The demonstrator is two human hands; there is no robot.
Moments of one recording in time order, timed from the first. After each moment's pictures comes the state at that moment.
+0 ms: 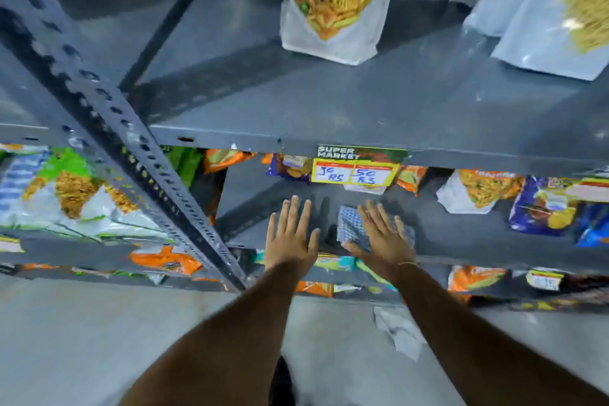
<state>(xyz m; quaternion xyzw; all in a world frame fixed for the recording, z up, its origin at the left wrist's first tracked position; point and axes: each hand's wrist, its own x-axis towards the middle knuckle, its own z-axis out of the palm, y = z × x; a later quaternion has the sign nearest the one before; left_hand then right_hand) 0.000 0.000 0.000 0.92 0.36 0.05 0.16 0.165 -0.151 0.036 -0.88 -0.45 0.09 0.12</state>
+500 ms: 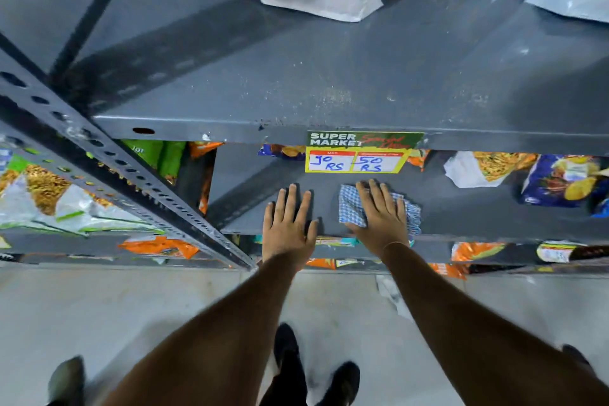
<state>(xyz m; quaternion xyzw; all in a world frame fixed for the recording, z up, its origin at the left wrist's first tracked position) -0.003 0.005 -0.025 0.92 0.35 0.01 0.15 0.174 -0.134 -0.008 -0.91 -0.40 0.08 0.07</state>
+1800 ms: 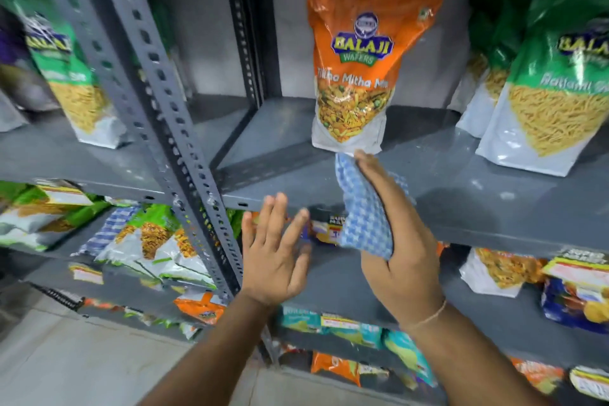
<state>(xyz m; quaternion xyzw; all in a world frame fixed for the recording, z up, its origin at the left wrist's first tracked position) -0.065 0.014 0.228 0.85 0.22 0.47 -0.08 0.068 -0.137 0.350 -0.56 -0.60 -0.08 0.57</state>
